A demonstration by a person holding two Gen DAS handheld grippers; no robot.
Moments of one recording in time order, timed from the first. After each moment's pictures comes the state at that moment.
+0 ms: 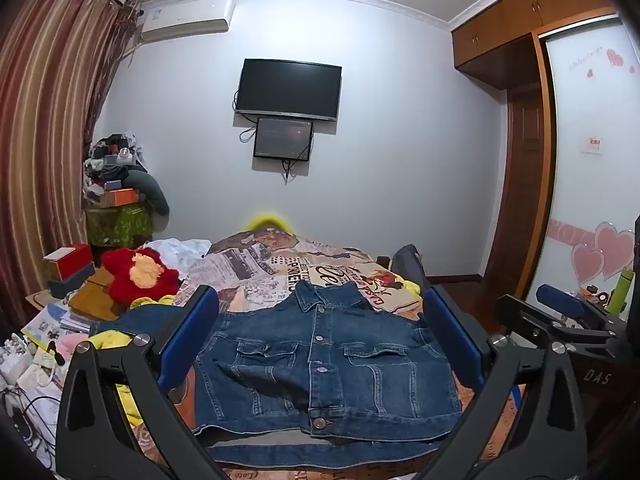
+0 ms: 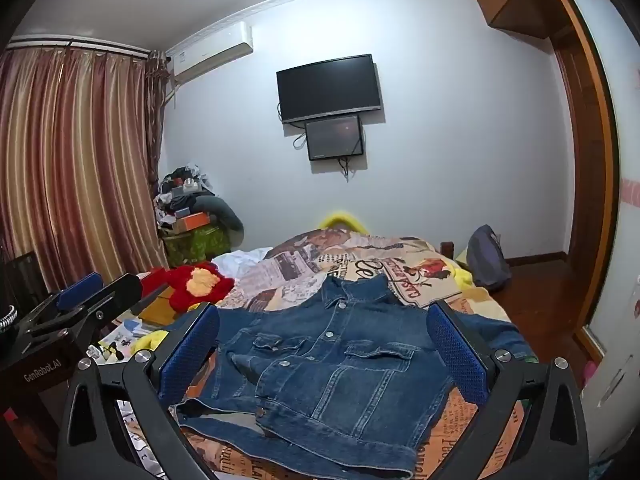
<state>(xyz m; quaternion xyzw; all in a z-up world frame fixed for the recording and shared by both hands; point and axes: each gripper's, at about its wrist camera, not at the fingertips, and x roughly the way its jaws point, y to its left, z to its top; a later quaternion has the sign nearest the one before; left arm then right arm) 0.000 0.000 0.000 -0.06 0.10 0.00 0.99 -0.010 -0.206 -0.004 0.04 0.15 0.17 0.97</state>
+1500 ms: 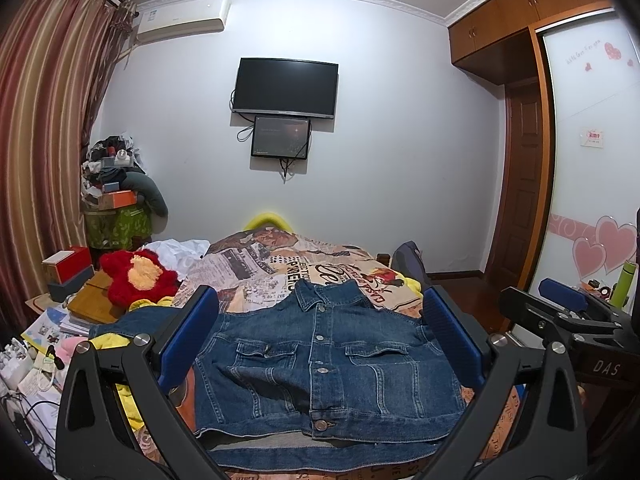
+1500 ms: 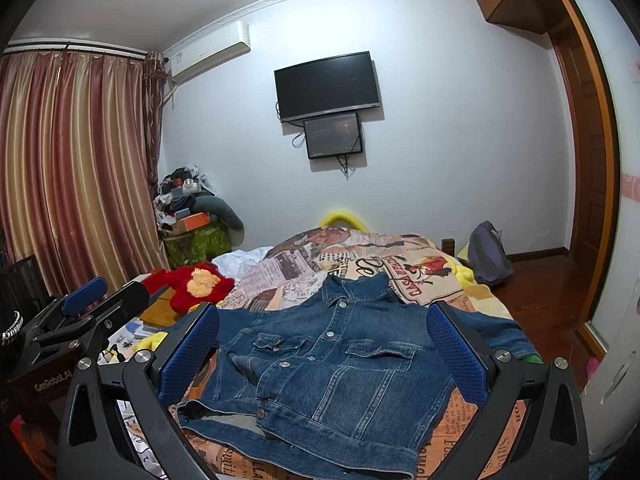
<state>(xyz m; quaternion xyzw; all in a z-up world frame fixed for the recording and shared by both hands) 0.005 -0.001 -0.004 -0.05 0.10 0.00 0.99 -0.007 -0.207 -0.005 0.05 0.15 0.17 0.97</state>
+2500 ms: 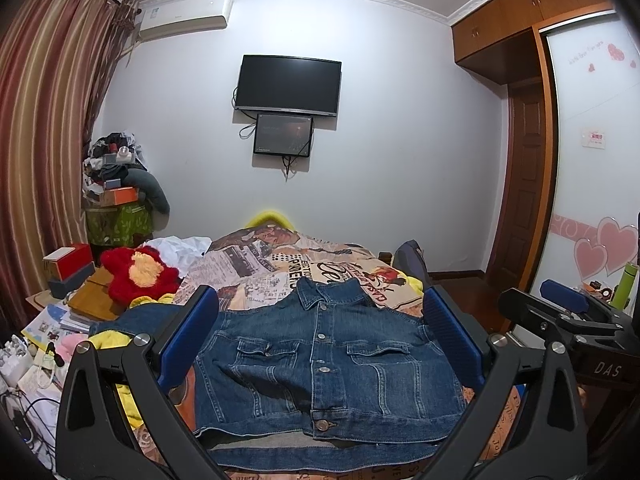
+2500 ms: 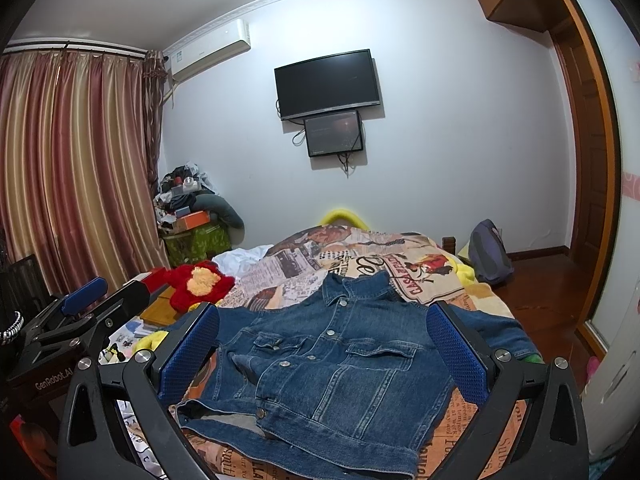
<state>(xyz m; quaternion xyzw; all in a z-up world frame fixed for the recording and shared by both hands) 0.010 0.000 -0.004 -0.05 0.11 0.01 0.99 -0.006 -0.207 -0.002 0.04 0.15 0.17 0.97</state>
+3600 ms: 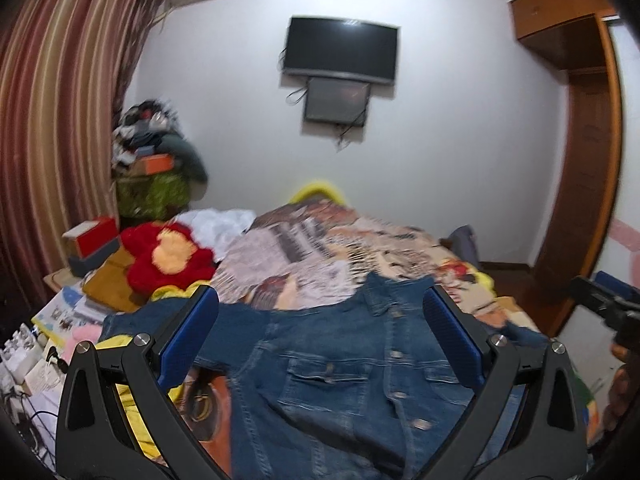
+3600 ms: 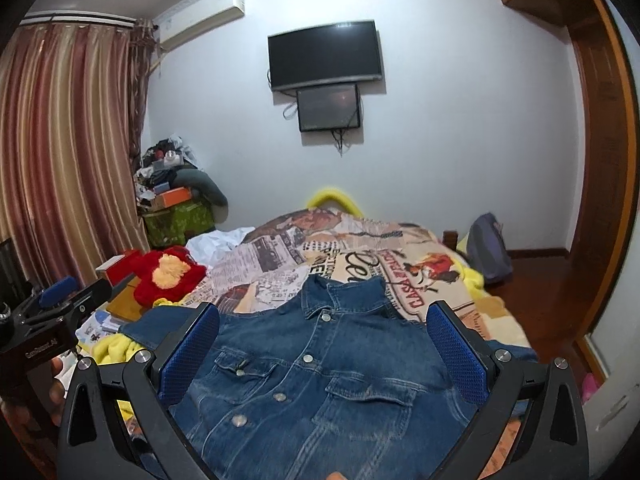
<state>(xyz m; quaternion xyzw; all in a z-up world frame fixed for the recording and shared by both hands) 0.158 0.096 -0.041 -0.07 0.17 0.10 0.98 0.159 -0.167 -0.021 0.01 0.20 0.16 0.97</state>
